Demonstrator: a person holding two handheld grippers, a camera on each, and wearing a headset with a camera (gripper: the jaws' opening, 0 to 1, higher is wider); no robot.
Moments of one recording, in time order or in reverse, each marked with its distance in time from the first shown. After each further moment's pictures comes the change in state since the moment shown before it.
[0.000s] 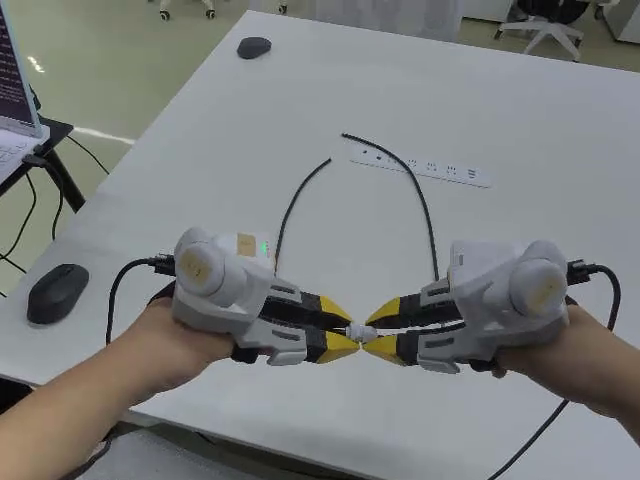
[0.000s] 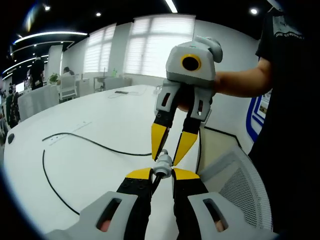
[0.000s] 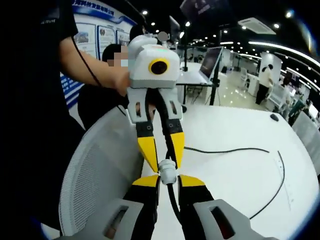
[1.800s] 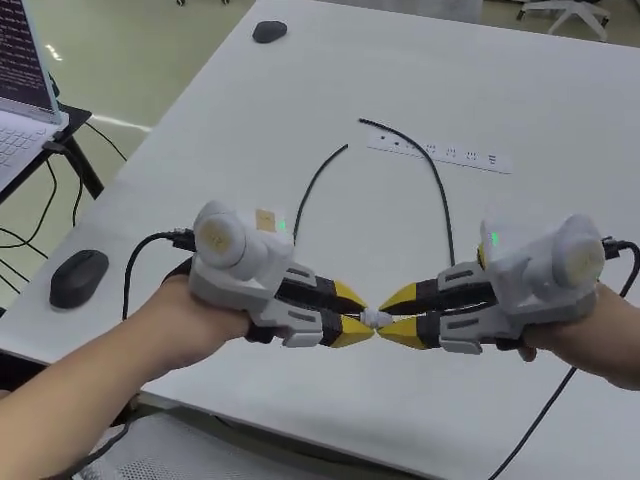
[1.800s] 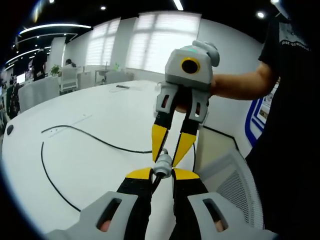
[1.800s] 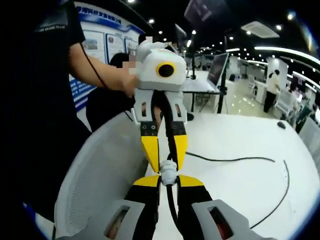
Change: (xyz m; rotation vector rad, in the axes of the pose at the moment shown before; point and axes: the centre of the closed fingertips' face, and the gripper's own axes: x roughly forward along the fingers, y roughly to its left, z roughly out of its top) left arm -0.005 0.005 0.000 -0.083 0.027 -0.006; right arm 0.006 0.008 0.010 -0.185 -0.036 0.014
